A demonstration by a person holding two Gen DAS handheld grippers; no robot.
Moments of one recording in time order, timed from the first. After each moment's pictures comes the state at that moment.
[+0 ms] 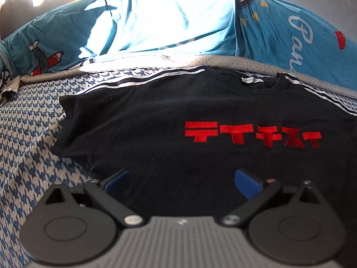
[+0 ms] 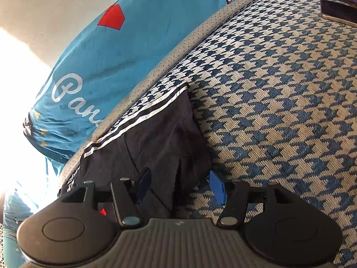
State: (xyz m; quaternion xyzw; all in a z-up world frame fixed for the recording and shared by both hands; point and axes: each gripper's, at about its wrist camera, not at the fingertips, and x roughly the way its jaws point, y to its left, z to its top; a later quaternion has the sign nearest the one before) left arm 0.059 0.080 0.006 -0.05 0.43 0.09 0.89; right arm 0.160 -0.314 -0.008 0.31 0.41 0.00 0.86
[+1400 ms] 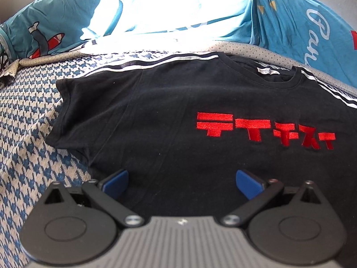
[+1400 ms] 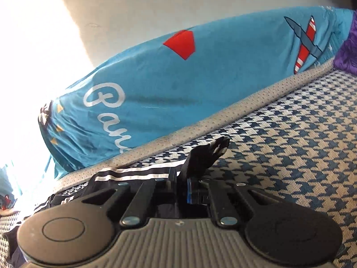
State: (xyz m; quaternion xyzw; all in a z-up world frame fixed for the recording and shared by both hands) left arm 0.076 0.095 -0.011 -0.07 0.47 0.10 0.87; right arm 0.199 -0.259 0.025 0.15 0.28 0.08 0.94
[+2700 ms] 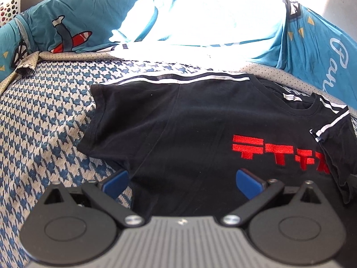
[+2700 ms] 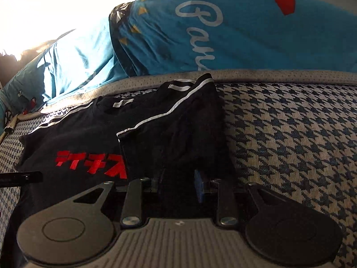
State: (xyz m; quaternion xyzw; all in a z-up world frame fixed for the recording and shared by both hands) left arm 0.067 0.139 0.005 -0.11 0.45 0.14 0.88; right arm 0.151 -0.170 0.016 0.01 0.41 0.19 0.89
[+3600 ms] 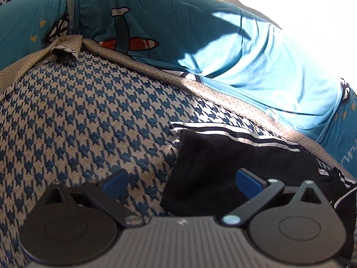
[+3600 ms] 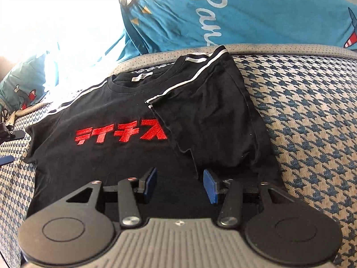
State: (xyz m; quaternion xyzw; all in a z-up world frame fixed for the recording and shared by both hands) left arm 0.065 0.269 0.011 -0.23 0.38 0.18 0.88; right arm 0.110 -0.131 0.023 0.04 0.46 0.14 0.88
